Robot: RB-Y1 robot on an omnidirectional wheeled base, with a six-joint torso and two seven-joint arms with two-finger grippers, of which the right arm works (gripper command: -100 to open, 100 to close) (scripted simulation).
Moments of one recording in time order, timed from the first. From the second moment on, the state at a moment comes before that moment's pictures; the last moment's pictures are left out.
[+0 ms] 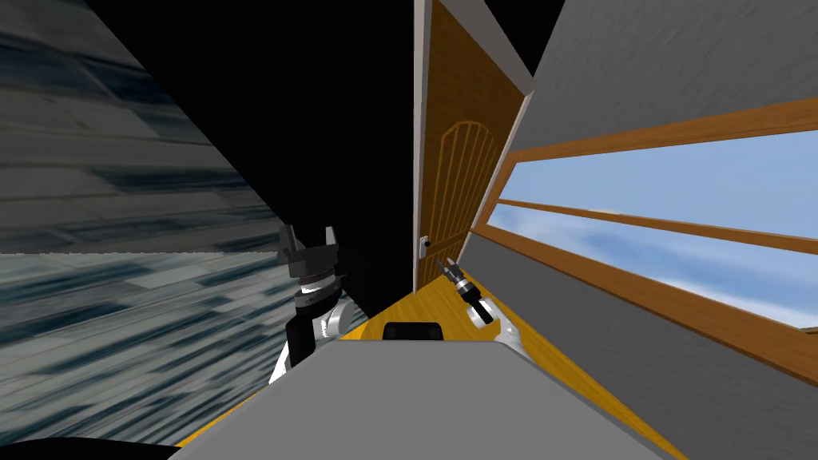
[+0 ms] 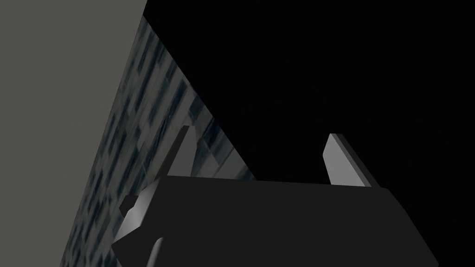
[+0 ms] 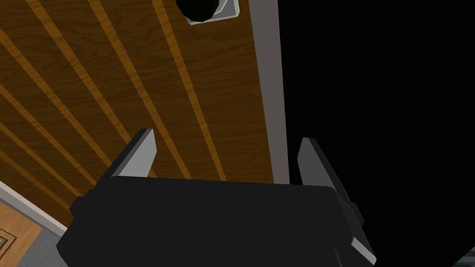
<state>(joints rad) 0.17 -0.32 0.10 -1.47 0.49 -0.56 0.55</state>
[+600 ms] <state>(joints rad) 0.12 -0.37 0.10 -1.36 0.57 -0.58 0.66</state>
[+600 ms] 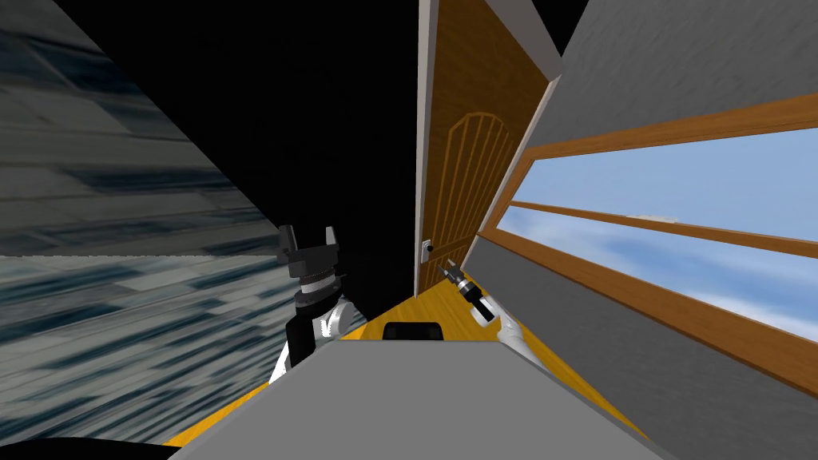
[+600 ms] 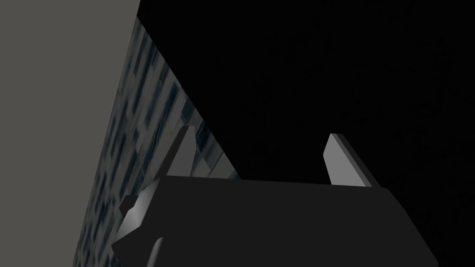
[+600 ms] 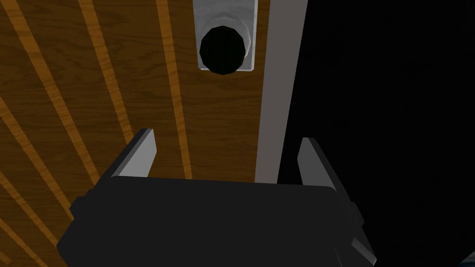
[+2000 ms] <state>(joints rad) 0.04 -0.33 0.08 -1.27 0.58 -0.54 0.70</state>
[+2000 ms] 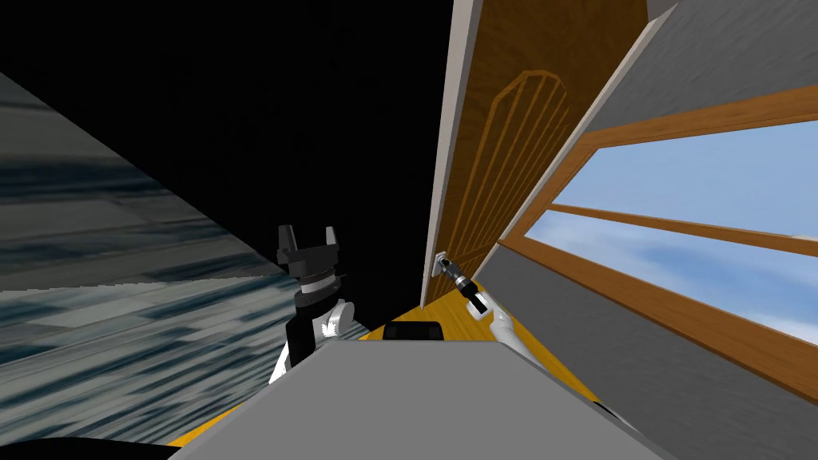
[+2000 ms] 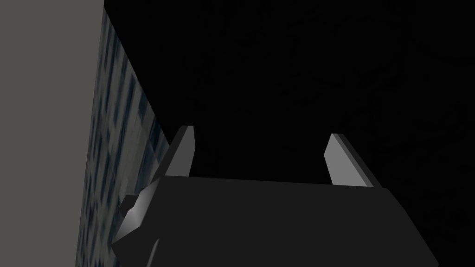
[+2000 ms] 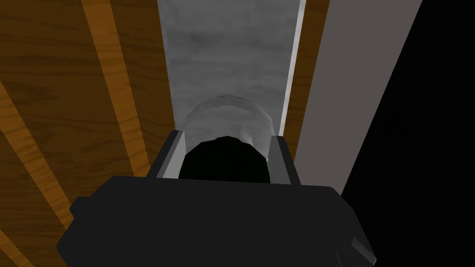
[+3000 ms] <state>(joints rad) 0.05 -0.33 0.07 -1.27 0.42 -0.53 0.57</state>
